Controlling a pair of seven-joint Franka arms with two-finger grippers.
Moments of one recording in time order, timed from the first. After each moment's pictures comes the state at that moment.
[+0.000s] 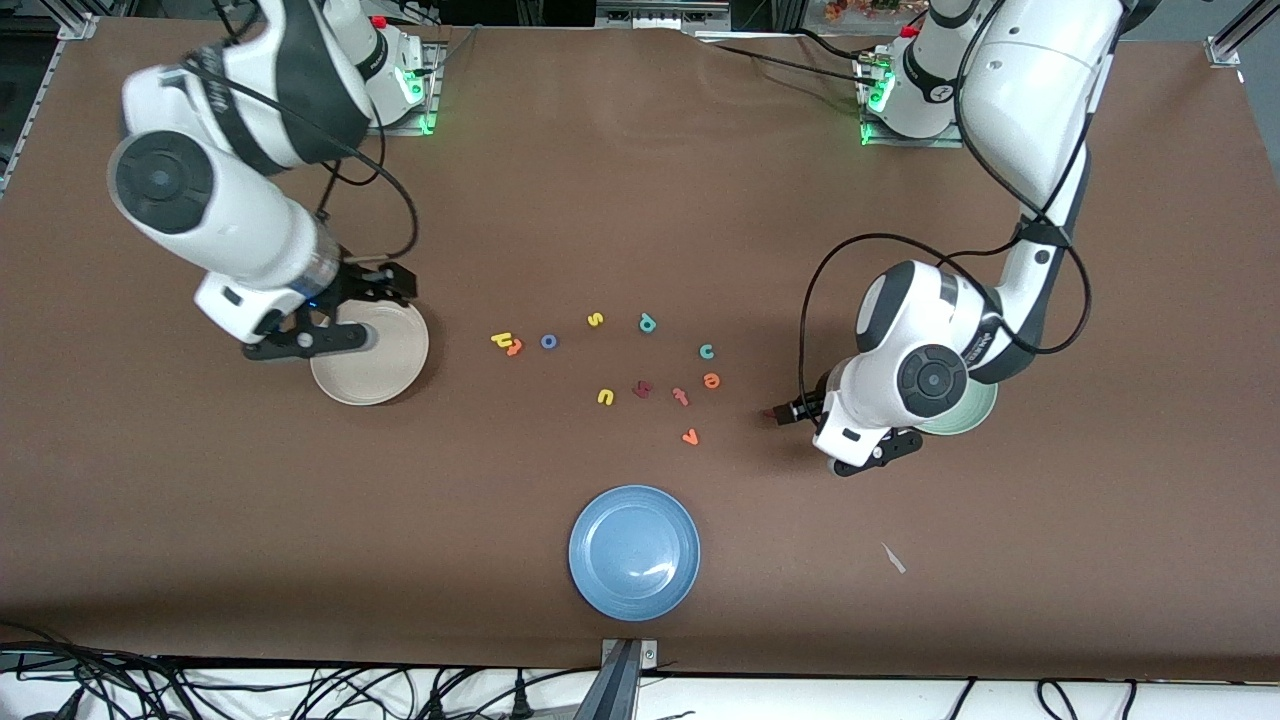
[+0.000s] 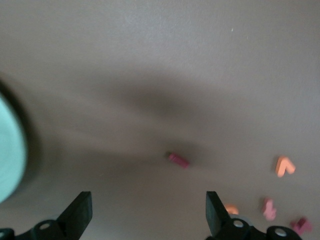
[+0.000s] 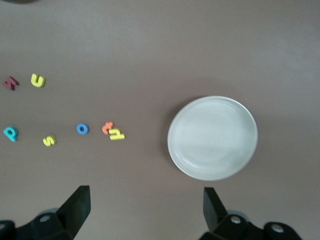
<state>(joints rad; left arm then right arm) -0.26 0.70 -0.11 -1.47 -0.11 2.04 -0.70 0.36 0.27 -0.02 -1.62 0.03 1.77 0.20</state>
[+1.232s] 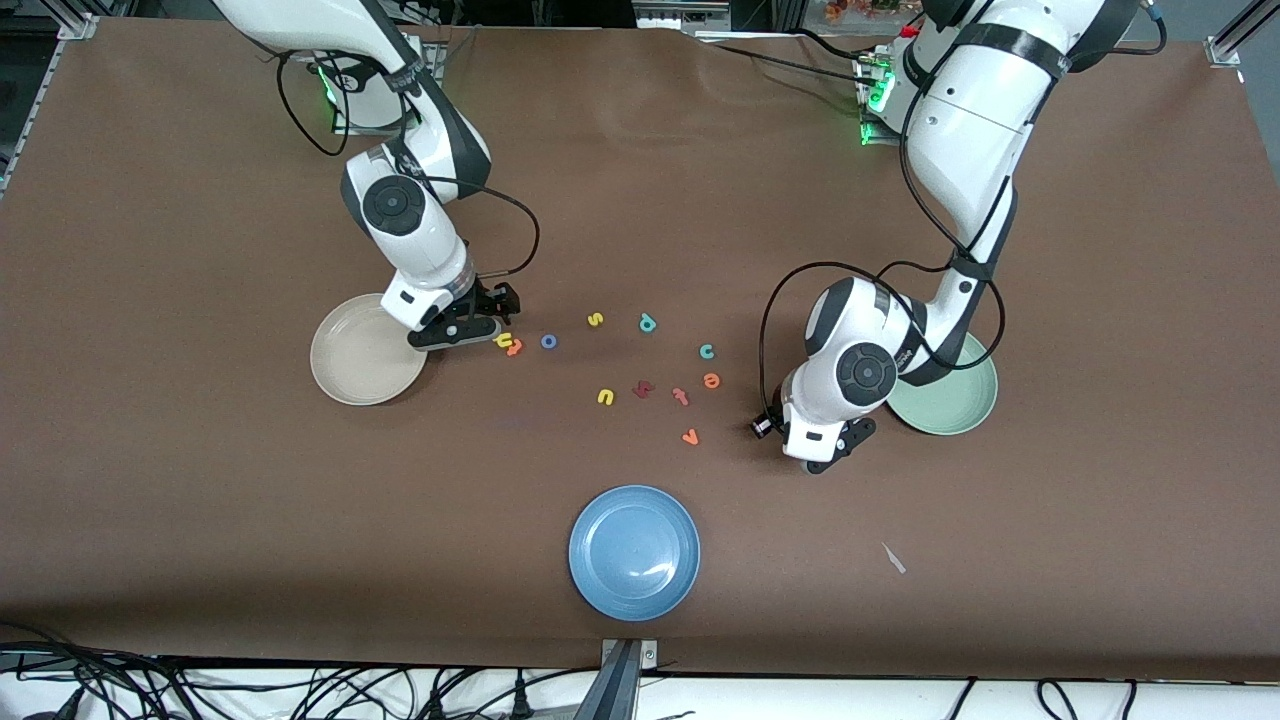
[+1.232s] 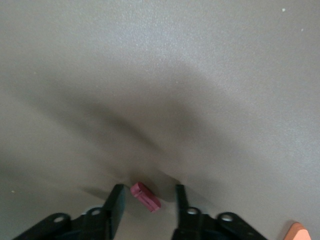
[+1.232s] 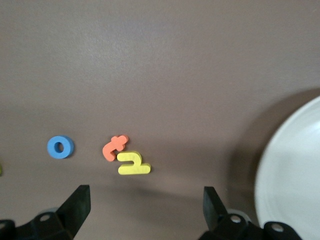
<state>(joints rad) -0.31 0.80 -0.11 -1.55 -0.12 2.30 -0.96 0.35 0.37 0.13 -2.21 -0.09 2.63 0.36</state>
